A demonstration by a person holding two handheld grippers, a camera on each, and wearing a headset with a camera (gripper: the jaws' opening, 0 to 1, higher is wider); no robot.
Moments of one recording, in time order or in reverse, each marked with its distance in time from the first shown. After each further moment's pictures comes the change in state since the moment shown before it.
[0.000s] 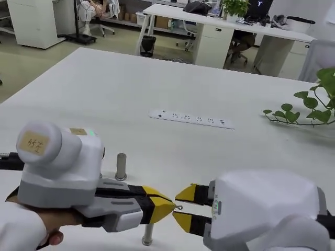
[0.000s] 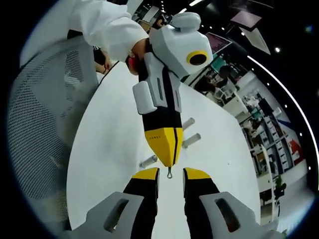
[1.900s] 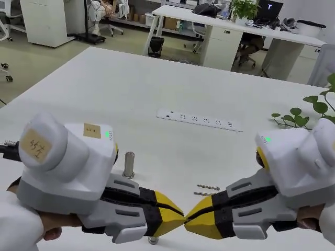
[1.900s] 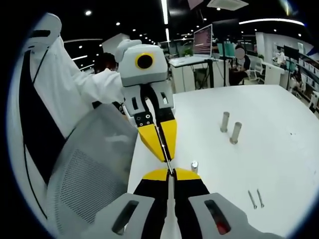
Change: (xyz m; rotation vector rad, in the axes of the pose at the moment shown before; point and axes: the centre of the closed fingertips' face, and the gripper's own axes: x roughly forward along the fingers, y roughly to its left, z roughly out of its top) left arm -0.010 -0.029 -0.002 0.227 0.061 -0.092; right arm -0.014 0.023 0.006 0.520 -0.244 0.562
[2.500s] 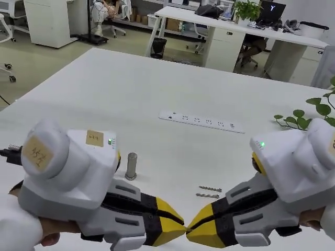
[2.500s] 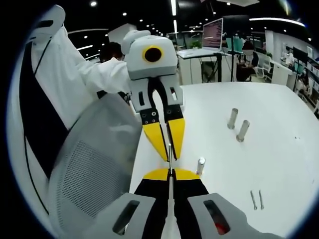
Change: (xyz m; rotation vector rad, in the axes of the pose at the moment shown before) left arm -0.001 -0.006 -0.011 0.077 0.033 -0.038; right arm 0.004 0.011 -0.007 -0.050 0.092 0.043
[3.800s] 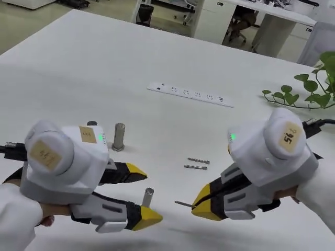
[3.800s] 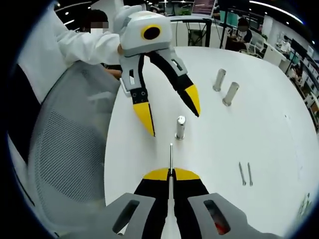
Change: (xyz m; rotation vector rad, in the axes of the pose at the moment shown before) left arm 0.016 0.053 -0.061 -0.049 0.051 0.148; right arm 0.007 -0.035 -0.062 0.008 0.310 -0.156
